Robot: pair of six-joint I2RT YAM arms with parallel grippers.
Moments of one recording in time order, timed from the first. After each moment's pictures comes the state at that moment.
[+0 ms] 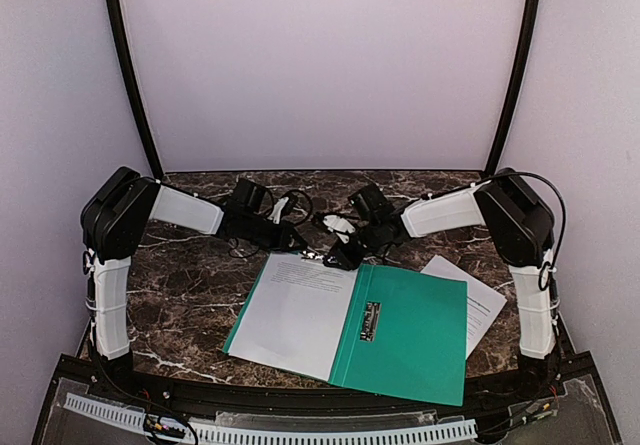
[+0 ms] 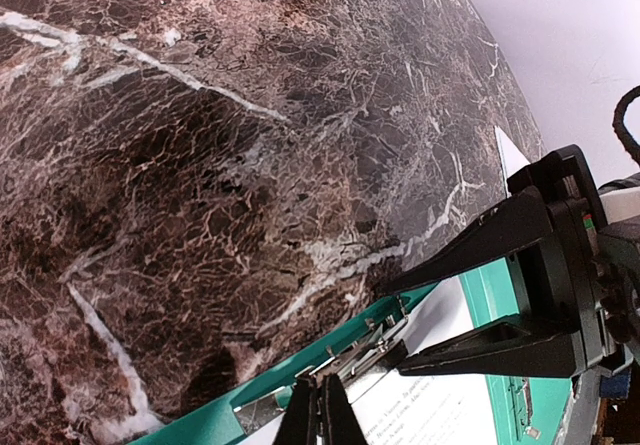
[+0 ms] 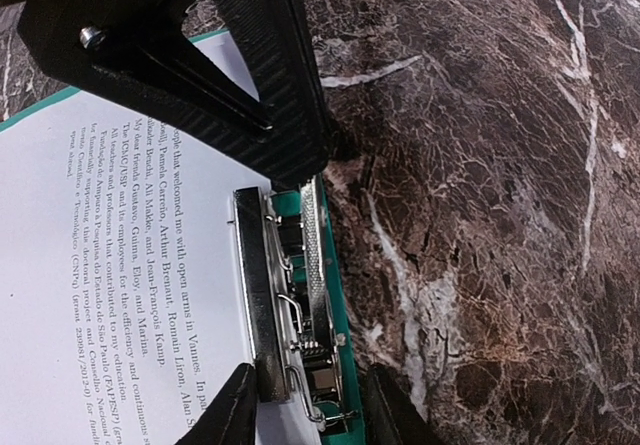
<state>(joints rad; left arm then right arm) -0.53 2.11 1.27 0.03 0.59 -0.35 0.72 2.15 1.40 -0.15 -0.36 -0.28</state>
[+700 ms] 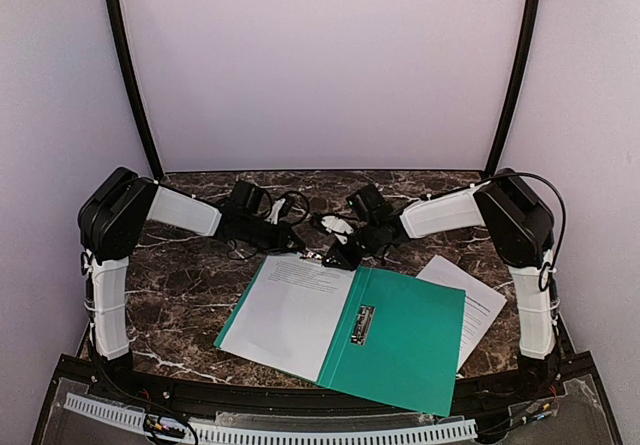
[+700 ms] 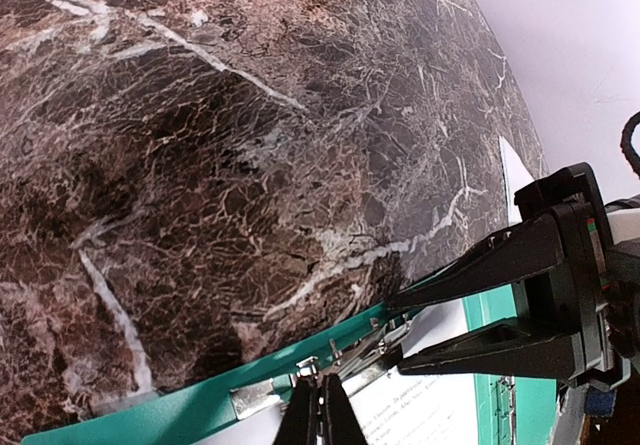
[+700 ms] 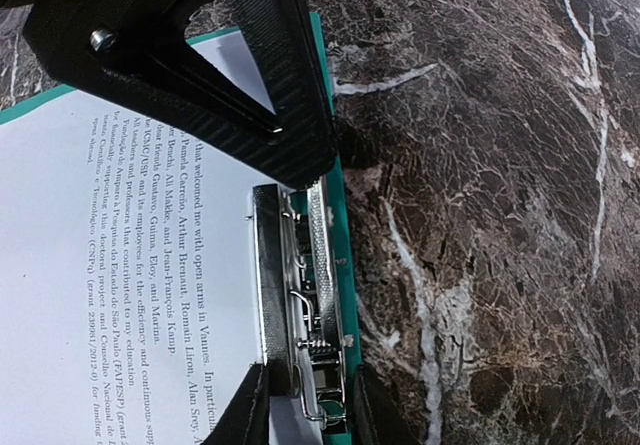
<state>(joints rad) -0.53 2.09 1.23 0.04 0.57 -0.41 0.73 2.15 1.40 -0.14 -0.35 -0.27</state>
